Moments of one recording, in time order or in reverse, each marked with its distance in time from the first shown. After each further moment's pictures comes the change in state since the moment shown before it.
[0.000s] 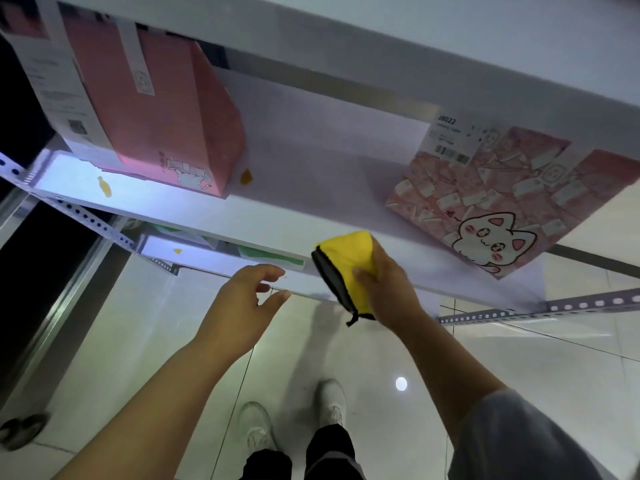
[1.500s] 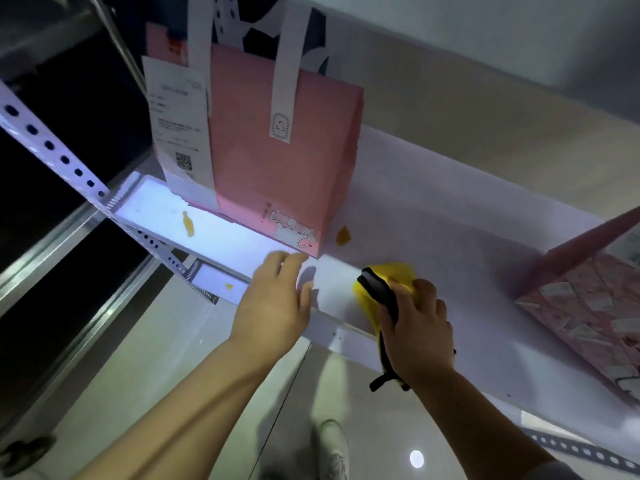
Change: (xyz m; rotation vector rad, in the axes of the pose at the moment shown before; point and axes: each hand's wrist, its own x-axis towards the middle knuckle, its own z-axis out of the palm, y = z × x) left_hand 0.119 -0.073 -0.077 0.304 0.319 0.140; right_hand 0.091 -0.081 0.106 -0.507 0.158 -0.126
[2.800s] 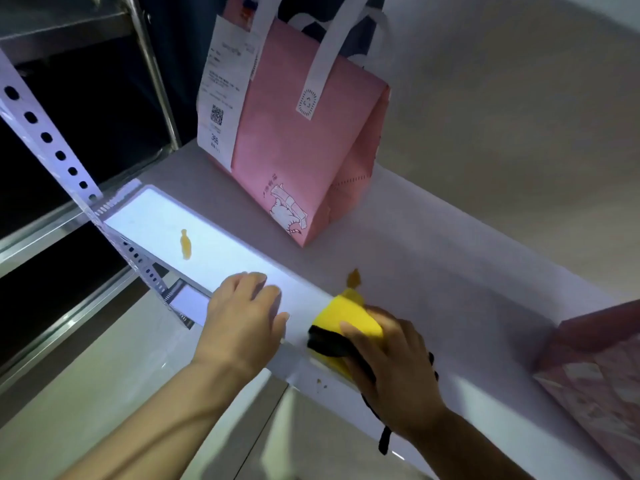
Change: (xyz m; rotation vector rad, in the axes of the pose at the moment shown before) left_hand 0.030 -0.056 0.007 0.192 0.022 -0.025; right_hand 0.033 -0.022 0.010 0.036 0.225 -0.665
